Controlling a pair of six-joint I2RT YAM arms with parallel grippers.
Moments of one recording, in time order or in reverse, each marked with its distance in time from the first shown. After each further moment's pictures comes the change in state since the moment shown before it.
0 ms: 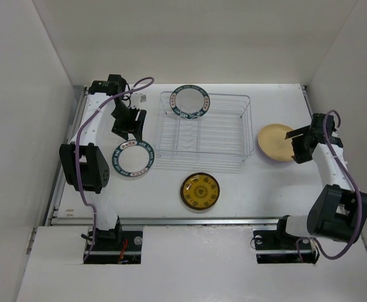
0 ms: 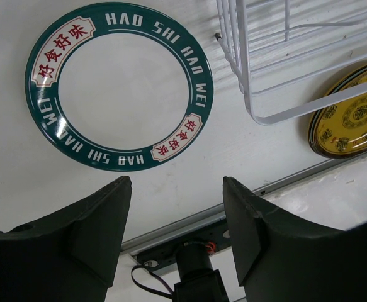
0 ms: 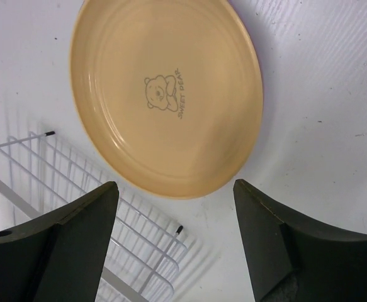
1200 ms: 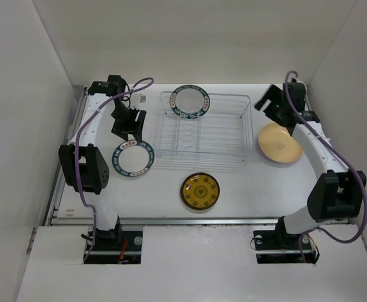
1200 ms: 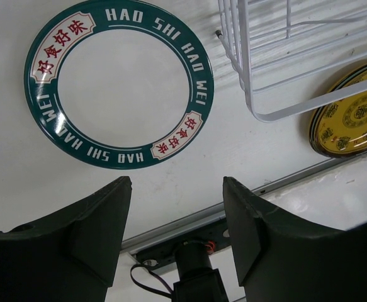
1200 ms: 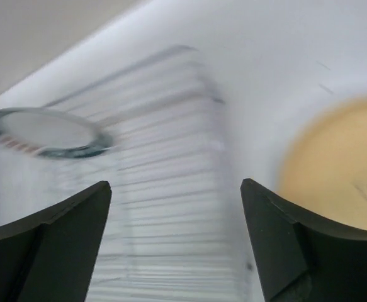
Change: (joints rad) left arm 0.000 -0.012 -0.015 0.003 -0.003 -0.003; right arm 0.306 0.166 0.285 0.205 0.003 -0.378
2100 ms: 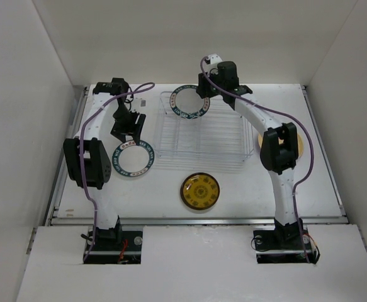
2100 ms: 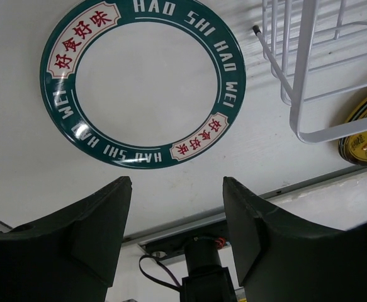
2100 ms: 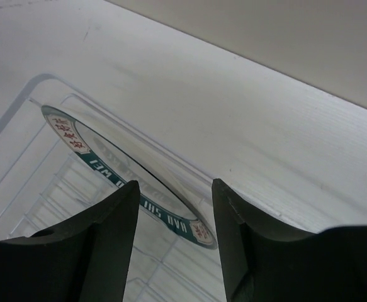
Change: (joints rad) left arm 0.000 0.061 0.003 -0.001 -0.081 -0.001; right arm 0.363 0.767 0.814 0.156 -0.240 -0.598
